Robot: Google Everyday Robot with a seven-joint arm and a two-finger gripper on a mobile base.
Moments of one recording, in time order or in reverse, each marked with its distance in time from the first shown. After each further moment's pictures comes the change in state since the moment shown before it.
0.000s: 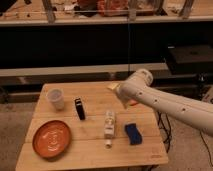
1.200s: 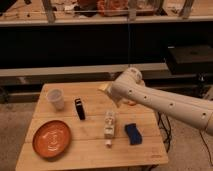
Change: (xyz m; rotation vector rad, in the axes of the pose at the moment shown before) arm -0.034 -0.031 0.019 0.003 -0.062 -0.122
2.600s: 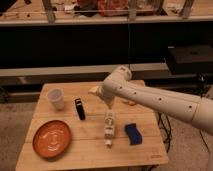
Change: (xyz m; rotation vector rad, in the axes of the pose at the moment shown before) arm -0.038 -0.025 0.016 -0.017 -0.099 -0.071
